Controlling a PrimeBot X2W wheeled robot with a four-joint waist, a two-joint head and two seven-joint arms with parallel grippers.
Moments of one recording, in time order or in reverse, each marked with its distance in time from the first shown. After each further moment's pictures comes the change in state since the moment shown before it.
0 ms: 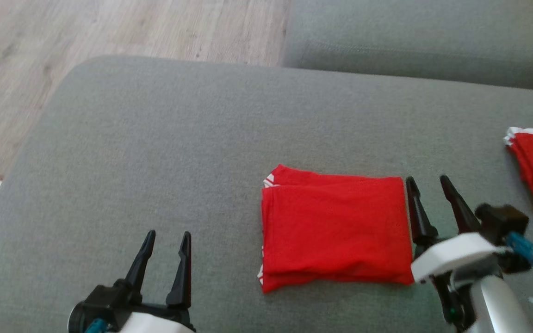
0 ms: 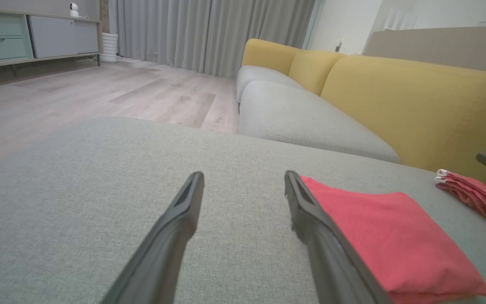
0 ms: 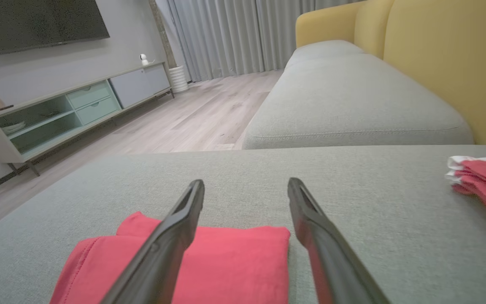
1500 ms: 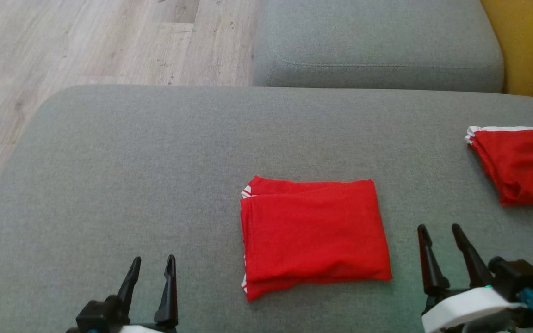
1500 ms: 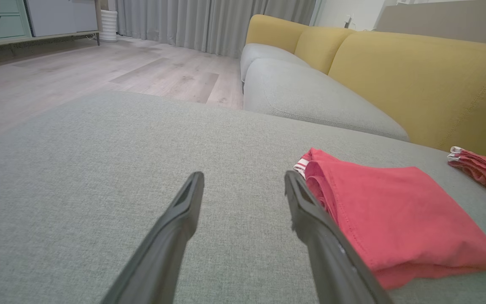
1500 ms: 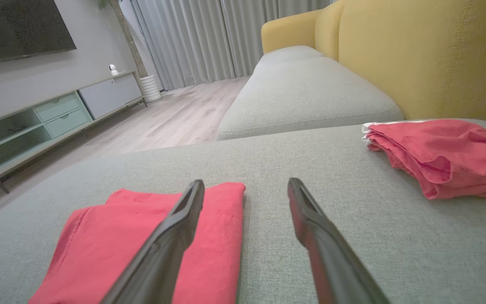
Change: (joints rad) left arm 0.033 -0.002 0.014 0.122 -0.054 0.016 -0.009; right arm 0.244 0.005 -0.026 -0.160 0.018 0.000 -0.024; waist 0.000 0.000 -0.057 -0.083
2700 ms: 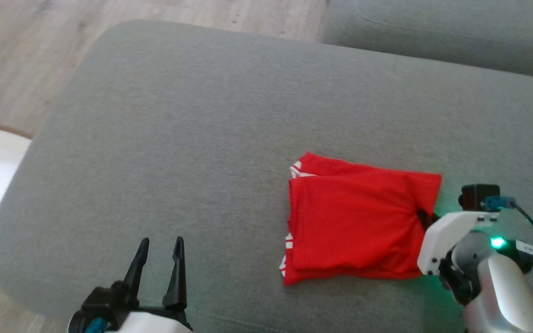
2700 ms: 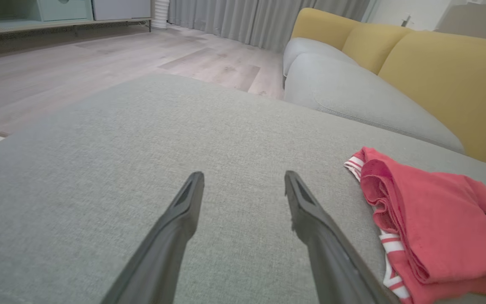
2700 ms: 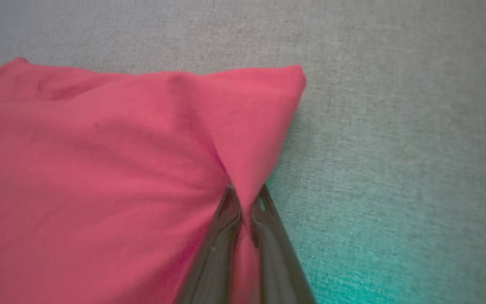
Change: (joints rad) left arm -0.040 -0.032 0.003 -0.019 0.015 -0.015 -0.014; right arm -0.379 0.000 -0.109 0.397 -0.111 0.000 0.511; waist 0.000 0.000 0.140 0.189
